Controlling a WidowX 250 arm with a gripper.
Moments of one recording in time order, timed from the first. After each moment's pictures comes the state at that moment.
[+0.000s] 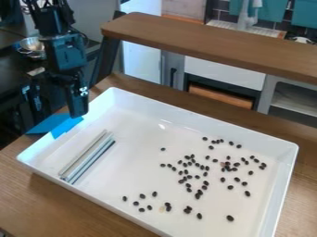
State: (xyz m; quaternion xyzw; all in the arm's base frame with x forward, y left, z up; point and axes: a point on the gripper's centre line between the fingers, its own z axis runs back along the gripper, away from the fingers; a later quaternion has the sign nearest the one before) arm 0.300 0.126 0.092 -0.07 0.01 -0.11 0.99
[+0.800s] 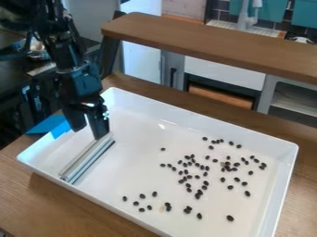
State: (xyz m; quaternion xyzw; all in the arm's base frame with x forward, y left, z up) arm 0.316 0.106 0.050 -0.09 -0.04 -0.06 0.99
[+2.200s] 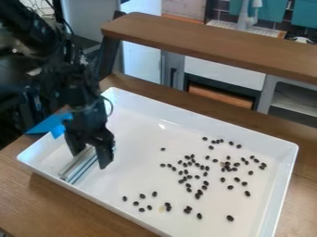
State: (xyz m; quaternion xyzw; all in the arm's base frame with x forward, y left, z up) arm 0.309 0.098 -0.004 -0.03 -0.04 0.01 1.00
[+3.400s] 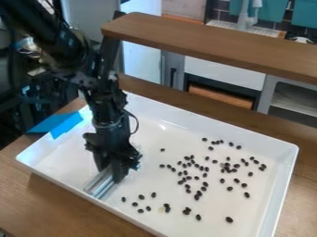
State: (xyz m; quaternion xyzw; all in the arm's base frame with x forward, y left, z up) arm 0.296 0.036 -0.012 -0.03 -0.01 -0.01 1.00
